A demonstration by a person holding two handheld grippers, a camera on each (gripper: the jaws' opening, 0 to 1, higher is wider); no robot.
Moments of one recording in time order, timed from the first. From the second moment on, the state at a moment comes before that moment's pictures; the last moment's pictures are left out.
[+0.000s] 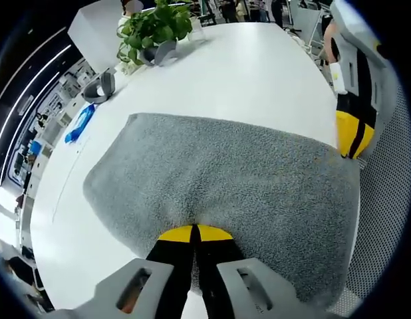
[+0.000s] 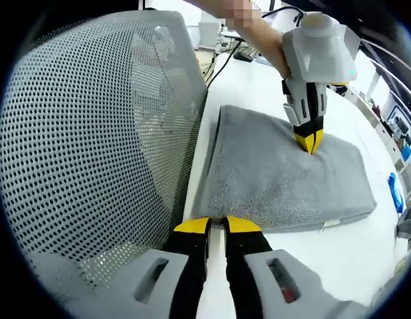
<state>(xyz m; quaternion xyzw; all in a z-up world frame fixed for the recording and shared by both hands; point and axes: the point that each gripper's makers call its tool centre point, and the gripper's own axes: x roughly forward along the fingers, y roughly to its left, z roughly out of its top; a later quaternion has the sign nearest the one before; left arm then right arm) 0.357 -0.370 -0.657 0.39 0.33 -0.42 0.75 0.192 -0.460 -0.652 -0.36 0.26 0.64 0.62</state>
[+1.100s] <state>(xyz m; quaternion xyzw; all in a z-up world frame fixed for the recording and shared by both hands) 0.208 -0.460 -0.624 0.29 0.23 -0.65 0.67 0.212 -0.457 -0.637 -0.11 0.43 0.56 0.70</state>
